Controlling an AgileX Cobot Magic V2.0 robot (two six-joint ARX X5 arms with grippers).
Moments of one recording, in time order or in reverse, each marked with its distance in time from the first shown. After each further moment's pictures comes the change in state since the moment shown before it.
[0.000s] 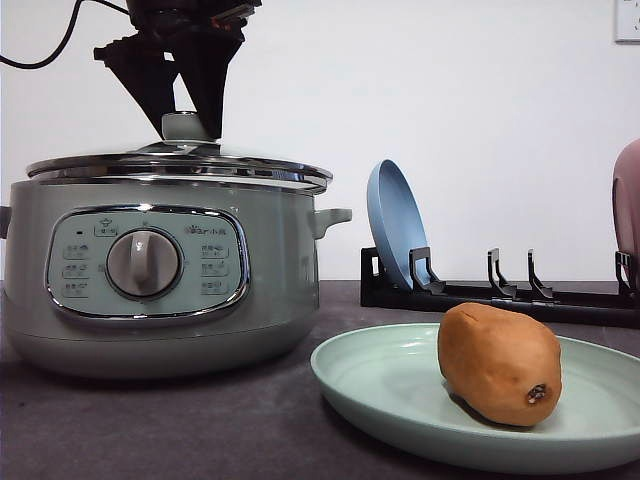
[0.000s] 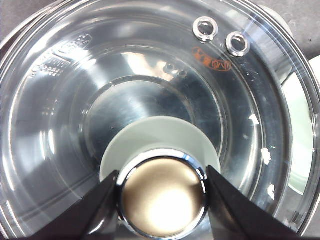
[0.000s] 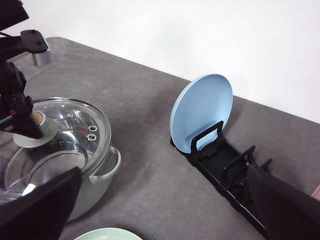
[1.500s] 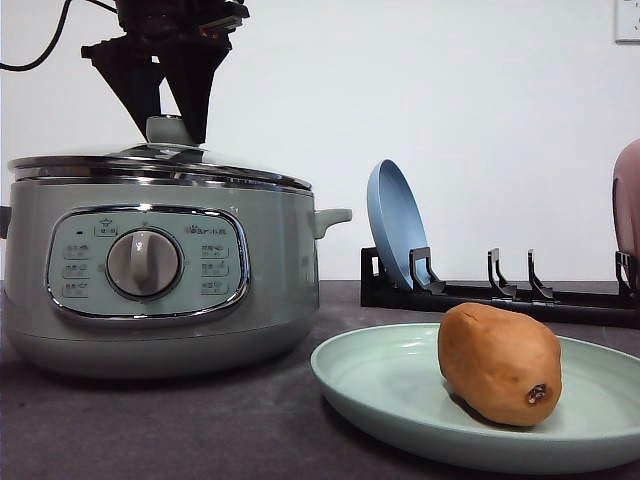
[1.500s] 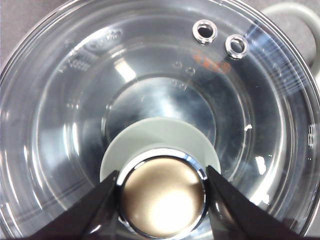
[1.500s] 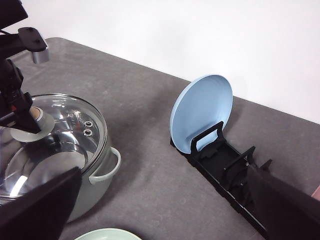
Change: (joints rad) left_arx 0.021 0.001 0.000 0.007 -0.033 -0.003; right_arx 0.000 0.000 0.000 0.002 0.000 -0.001
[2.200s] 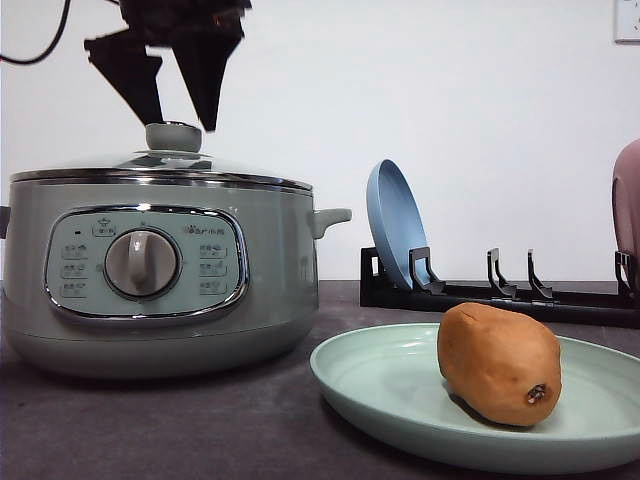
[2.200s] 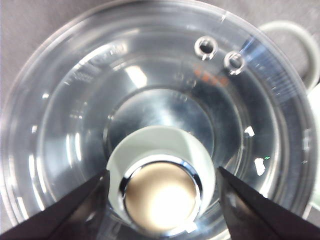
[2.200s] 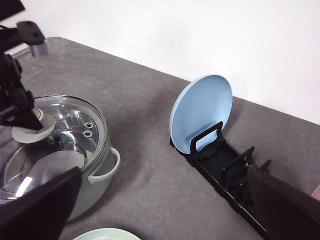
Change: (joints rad) left_arx -0.001 -0.036 0.004 0.025 0.000 -0.001; right_arx 0.000 0.000 0.000 -0.002 0.000 -0.006
